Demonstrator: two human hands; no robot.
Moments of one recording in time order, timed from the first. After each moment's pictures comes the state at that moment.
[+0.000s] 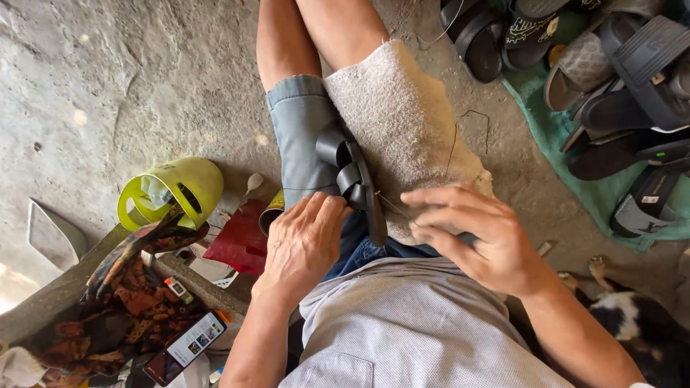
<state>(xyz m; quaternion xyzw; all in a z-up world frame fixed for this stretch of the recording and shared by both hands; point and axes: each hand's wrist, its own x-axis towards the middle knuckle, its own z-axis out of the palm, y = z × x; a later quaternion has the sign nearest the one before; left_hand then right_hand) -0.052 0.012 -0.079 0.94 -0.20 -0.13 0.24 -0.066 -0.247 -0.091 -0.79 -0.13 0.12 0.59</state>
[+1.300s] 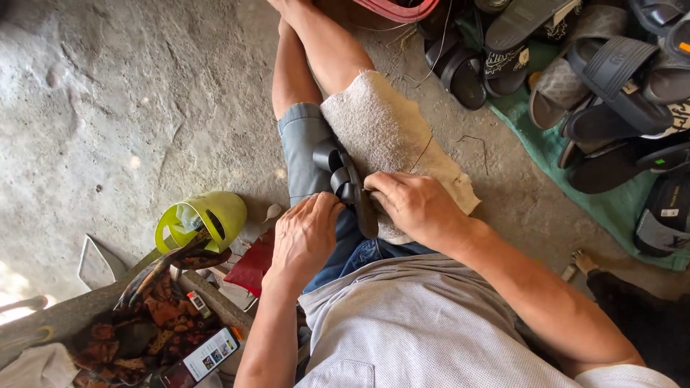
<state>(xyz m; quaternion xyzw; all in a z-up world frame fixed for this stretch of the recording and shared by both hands) -0.058 0.002 -0.076 0.95 -0.19 -0.13 0.21 -0.055 -0.215 -0.117 -0.84 -0.14 0.16 0.49</state>
